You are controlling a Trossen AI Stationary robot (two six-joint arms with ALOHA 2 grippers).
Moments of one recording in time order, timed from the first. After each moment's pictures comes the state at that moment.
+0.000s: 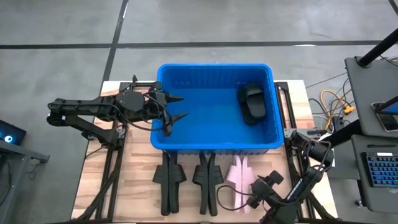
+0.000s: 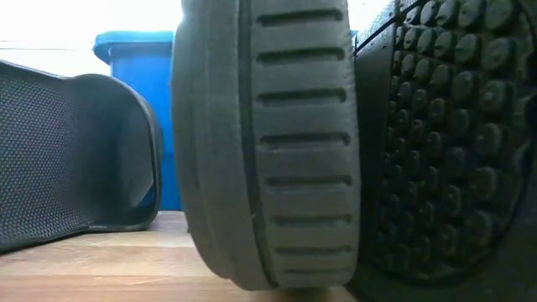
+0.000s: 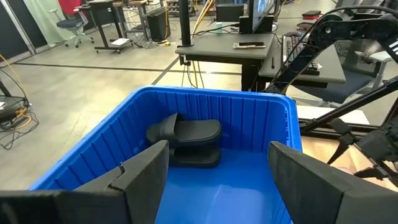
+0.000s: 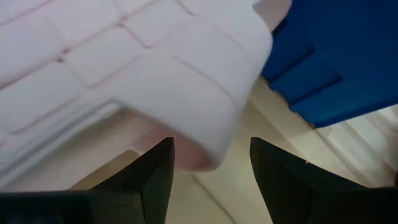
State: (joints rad) left arm -0.11 1.17 1.40 -0.45 -0.42 -0.05; right arm 1.04 2.06 1.40 -1.41 0.60 1.87
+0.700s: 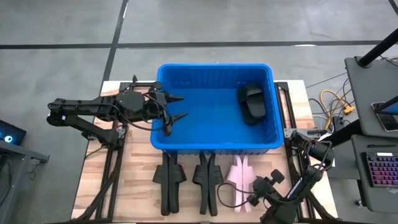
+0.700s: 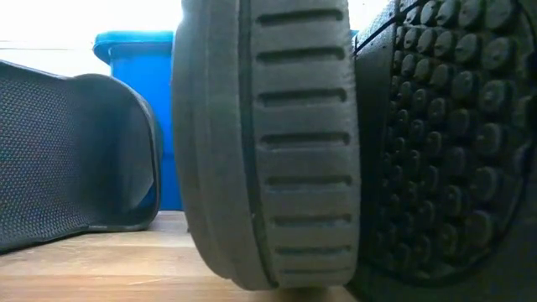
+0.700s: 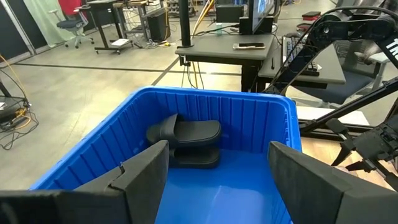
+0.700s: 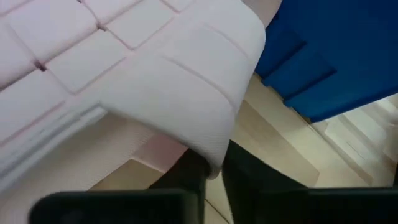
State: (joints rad) left arm -0.11 1.17 1.40 -0.44 -0.42 -0.05; right arm 1.03 2.05 1.37 -1.40 0.59 1.91
